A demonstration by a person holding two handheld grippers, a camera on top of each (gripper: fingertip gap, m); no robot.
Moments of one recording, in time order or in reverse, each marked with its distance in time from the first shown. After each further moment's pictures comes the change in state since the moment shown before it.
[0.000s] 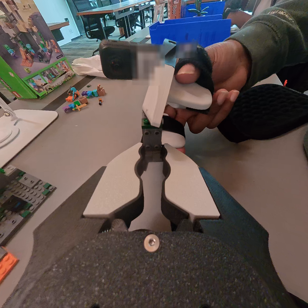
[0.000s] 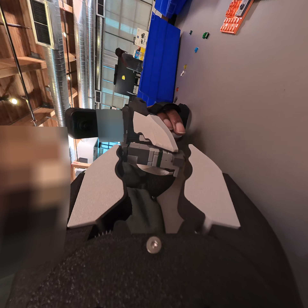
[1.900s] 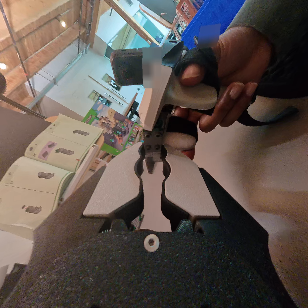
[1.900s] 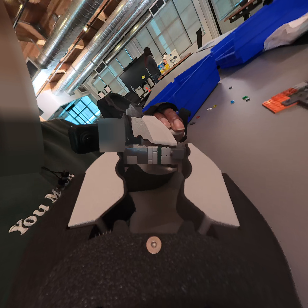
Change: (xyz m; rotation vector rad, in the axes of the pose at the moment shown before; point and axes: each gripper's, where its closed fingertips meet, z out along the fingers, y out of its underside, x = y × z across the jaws) left arm 0.023 -0.047 -0.012 0.090 -0.363 0.768; right arm -0.049 0.033 -0.011 0.079 -0.086 -0.674
